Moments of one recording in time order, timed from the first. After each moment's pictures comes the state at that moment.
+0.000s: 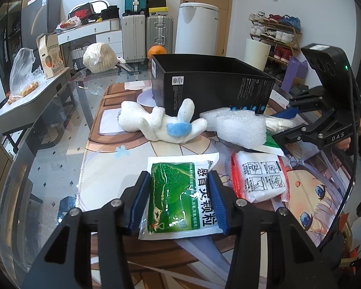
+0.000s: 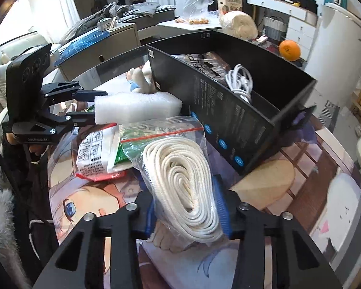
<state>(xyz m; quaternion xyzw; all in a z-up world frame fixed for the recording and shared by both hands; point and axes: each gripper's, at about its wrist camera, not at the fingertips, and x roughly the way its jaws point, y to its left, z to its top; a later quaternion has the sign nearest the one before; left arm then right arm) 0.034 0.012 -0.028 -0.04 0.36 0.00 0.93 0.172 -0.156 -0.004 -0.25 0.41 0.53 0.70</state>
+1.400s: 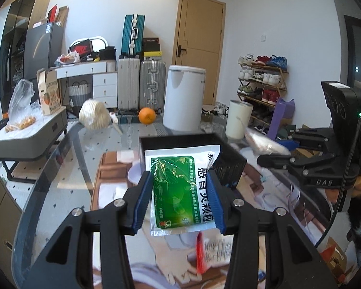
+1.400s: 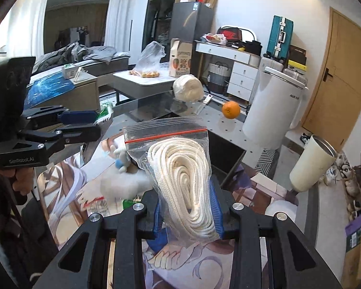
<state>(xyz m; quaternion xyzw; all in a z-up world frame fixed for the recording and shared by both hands) 0.038 0.009 0.054 -0.05 0.22 -0.02 0.97 0.126 -0.167 0.092 -0.21 0.27 0.42 0.84</state>
